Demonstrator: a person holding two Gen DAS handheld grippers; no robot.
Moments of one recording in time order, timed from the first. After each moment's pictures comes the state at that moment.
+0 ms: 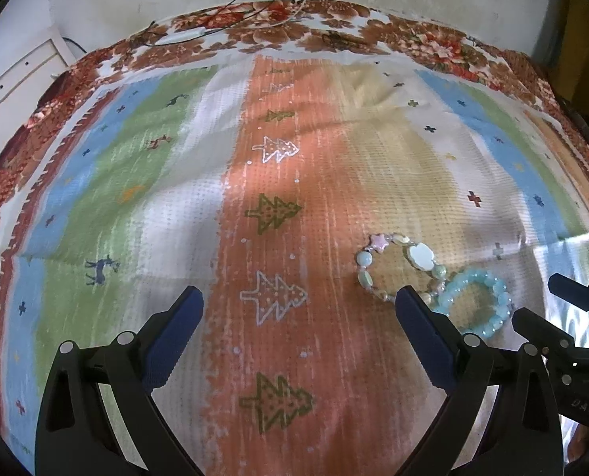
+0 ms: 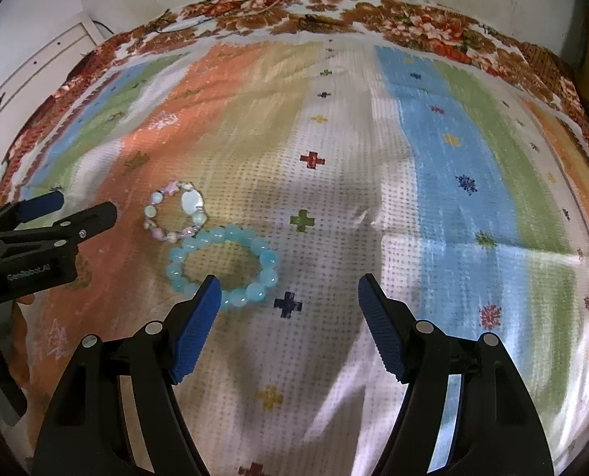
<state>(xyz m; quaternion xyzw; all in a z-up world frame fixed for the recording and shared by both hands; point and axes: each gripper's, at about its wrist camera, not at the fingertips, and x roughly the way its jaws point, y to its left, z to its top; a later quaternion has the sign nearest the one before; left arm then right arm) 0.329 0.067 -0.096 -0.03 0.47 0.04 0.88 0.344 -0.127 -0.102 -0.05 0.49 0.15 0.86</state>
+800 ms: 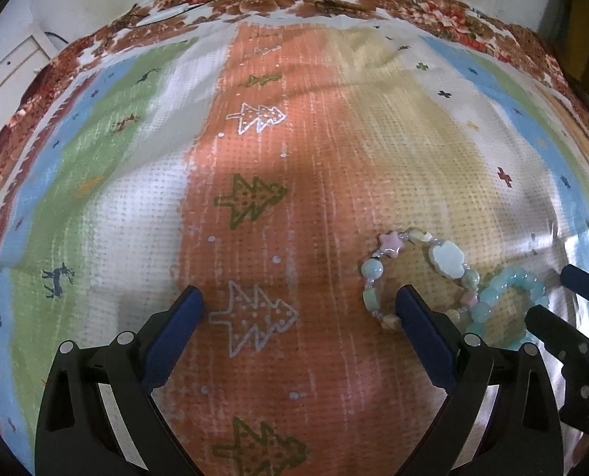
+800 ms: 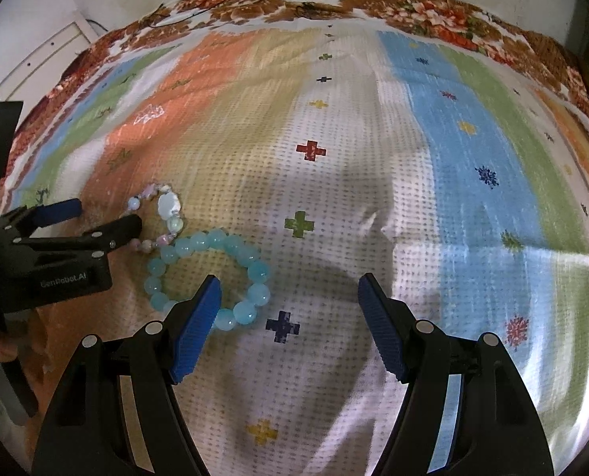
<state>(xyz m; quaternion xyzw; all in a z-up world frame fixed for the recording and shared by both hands) 0.357 0.063 -0.133 -0.02 0.51 0.04 0.86 0.361 -0.123 -0.119 -0.04 0.50 0.15 0.85</state>
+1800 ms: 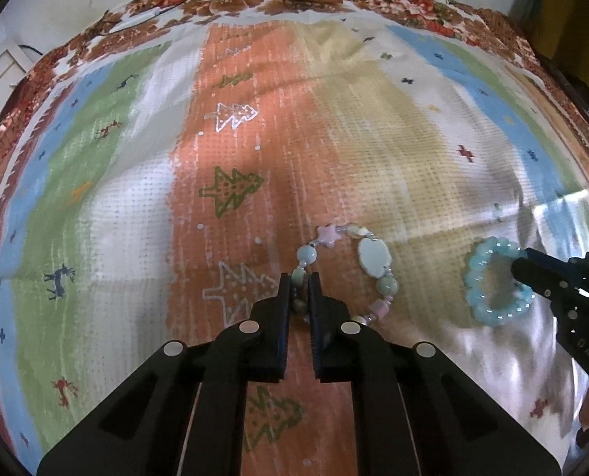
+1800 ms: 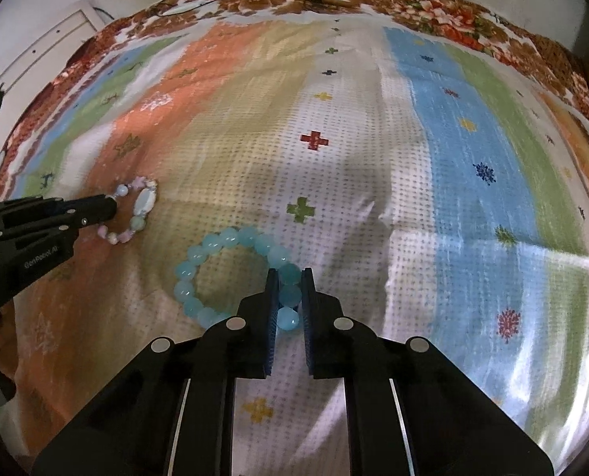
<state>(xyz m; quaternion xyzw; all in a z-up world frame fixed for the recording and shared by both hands) 0.341 0.059 -0.117 -0.01 0.52 -0.02 0.85 0.351 -0.125 -0.114 -0.06 0.51 0.16 0.85</state>
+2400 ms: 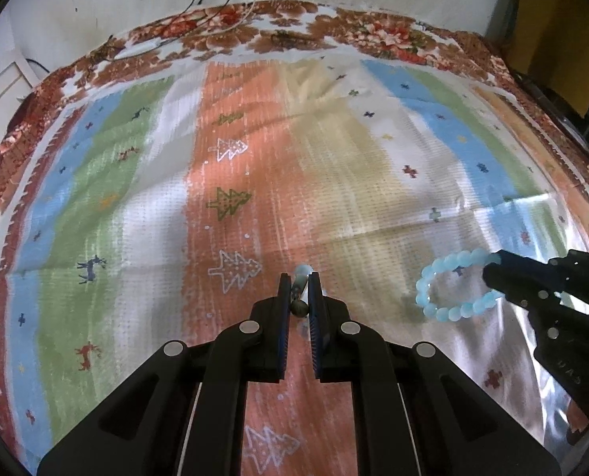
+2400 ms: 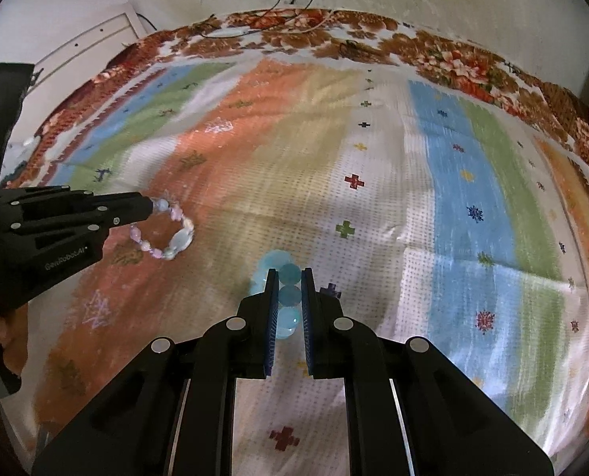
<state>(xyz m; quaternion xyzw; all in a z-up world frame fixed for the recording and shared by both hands) 0.297 0.051 -0.068 -0.01 0.48 -0.04 0.88 0.305 -0.113 -0.065 -0.08 0.45 0.20 0.87</state>
